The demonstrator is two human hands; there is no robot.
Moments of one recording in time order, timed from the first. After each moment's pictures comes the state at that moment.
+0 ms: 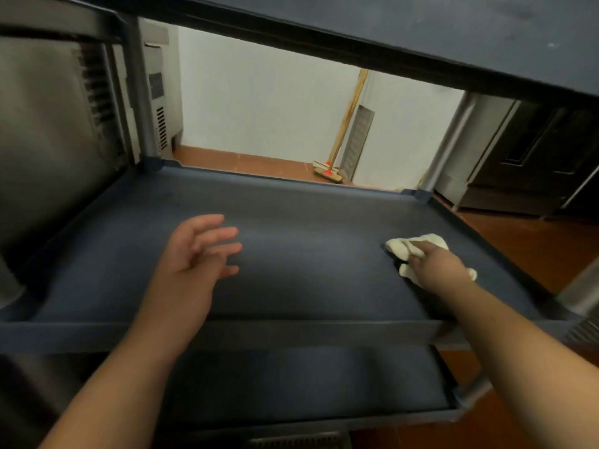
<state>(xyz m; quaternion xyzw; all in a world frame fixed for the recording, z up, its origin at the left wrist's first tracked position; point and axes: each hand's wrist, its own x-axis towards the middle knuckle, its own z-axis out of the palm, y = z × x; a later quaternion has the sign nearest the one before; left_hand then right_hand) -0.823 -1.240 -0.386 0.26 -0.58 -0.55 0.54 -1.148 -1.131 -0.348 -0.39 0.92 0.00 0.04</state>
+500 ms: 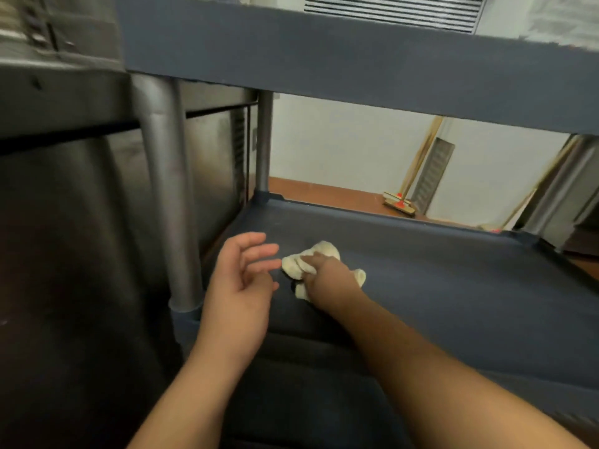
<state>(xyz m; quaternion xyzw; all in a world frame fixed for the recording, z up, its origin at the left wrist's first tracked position) -0.724 -1.251 -0.364 0.31 -0.56 -0.45 0.62 -0.904 -1.306 -0.400 -0.63 0.75 -0.18 0.09</state>
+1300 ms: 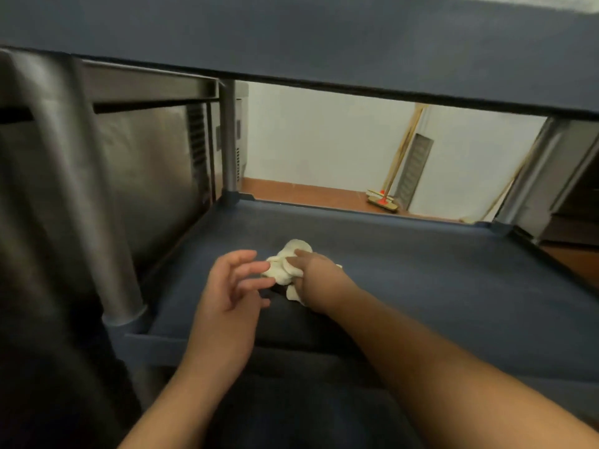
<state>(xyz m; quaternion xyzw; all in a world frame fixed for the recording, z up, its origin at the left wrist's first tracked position) -0.762 -1.254 -0.393 0.31 -0.57 -0.48 0.59 -0.949 -1.317 -0.405 -0.69 0.71 -0.13 0.10</state>
